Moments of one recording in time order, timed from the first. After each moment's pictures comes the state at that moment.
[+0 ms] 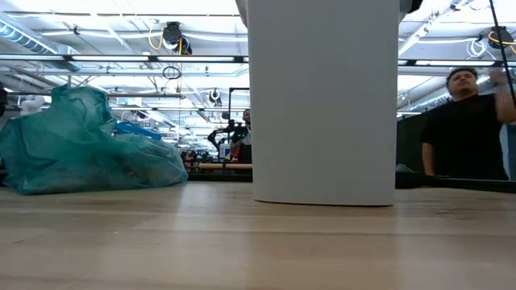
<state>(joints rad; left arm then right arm) 0.07 1.52 1.66 -0.79 0.77 -0.21 0.20 0.88 0.97 -0.38 0.10 0.62</state>
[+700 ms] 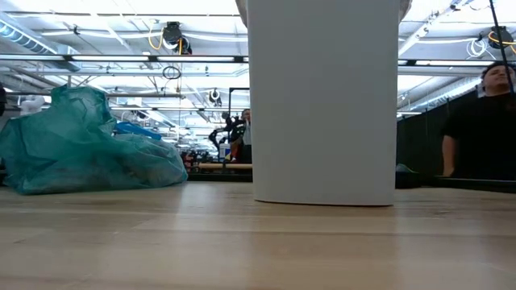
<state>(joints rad) 0.01 1.48 1.67 -0.72 0.31 0.13 0.24 1.20 1.36 -0.53 0.24 0.19</state>
